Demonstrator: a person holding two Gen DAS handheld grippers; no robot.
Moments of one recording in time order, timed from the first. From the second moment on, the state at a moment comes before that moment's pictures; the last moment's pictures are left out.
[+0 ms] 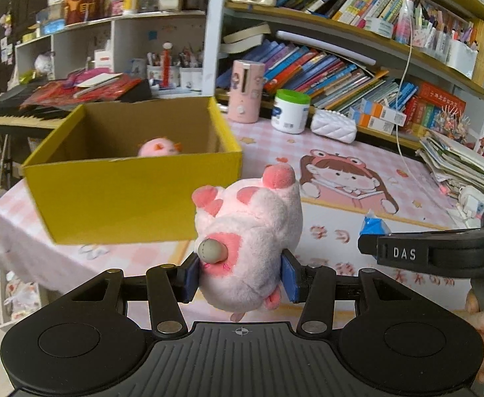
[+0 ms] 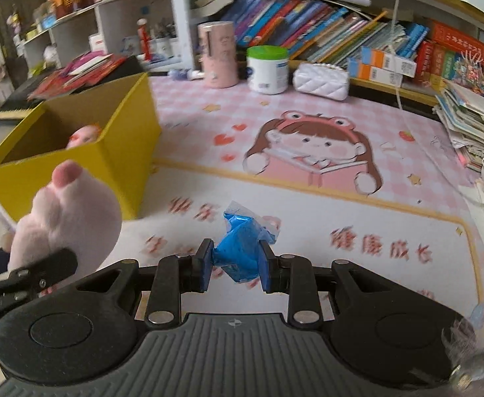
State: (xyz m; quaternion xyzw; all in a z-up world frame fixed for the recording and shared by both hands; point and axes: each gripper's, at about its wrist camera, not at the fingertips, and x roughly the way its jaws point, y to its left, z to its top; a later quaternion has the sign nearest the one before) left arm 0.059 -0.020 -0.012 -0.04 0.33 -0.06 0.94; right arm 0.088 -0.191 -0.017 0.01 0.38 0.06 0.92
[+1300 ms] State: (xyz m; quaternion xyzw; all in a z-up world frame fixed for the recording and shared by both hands) left arm -0.023 0.082 -0.009 -0.05 0.31 -0.03 0.95; right arm 0.006 -0.089 -0.019 0.00 0.39 0.09 0.92
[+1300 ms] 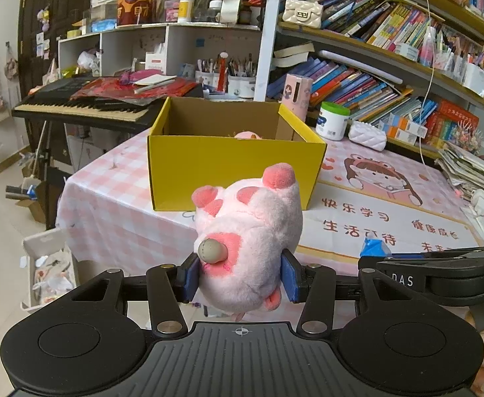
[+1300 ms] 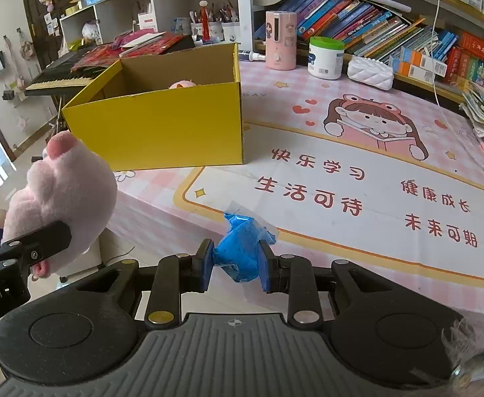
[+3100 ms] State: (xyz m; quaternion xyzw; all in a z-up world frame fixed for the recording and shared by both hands) left arm 0.158 0.098 0.024 -0.02 0.25 0.05 0.97; right arm 0.207 -0.034 0.037 -0.02 0.30 0.16 0.94
